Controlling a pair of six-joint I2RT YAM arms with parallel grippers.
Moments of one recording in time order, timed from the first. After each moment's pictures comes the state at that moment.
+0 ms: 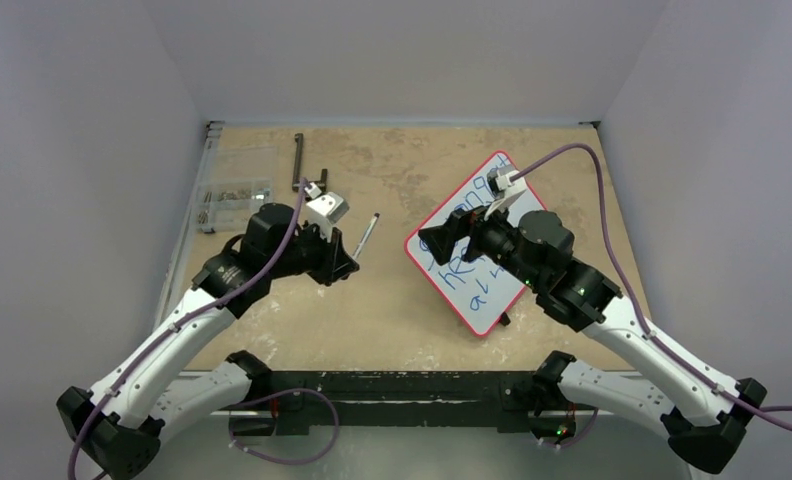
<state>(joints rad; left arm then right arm) -0.60 0.91 0.94 -0.56 0.36 -0.17 0.80 0.86 0.95 -0.23 0.07 0.39</state>
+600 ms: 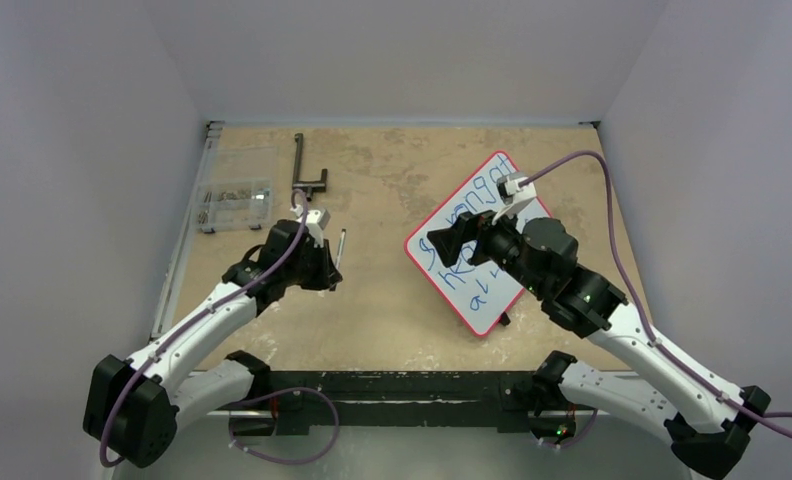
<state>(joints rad) -0.47 1.01 0.66 -0.42 0.14 -0.42 0.80 0.82 0.92 -0.28 0.16 0.42</state>
